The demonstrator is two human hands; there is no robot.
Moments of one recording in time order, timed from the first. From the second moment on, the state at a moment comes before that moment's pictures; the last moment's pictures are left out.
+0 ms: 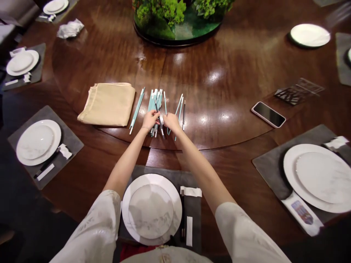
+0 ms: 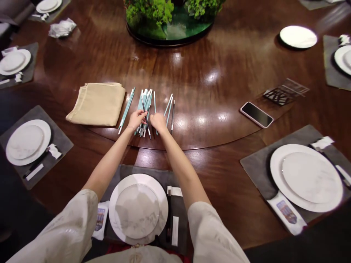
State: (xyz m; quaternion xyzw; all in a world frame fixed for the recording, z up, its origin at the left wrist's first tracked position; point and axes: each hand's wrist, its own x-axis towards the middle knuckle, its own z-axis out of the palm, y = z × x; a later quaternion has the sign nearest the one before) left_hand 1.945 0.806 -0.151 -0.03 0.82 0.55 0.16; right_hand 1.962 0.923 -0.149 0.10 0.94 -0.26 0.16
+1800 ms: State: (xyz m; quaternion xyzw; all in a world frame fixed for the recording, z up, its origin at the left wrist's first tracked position) left_hand 2.038 0.713 -0.208 0.42 0.91 0.02 0.04; right_hand 1.984 0.916 -0.157 0.05 0.97 -0.17 0.19
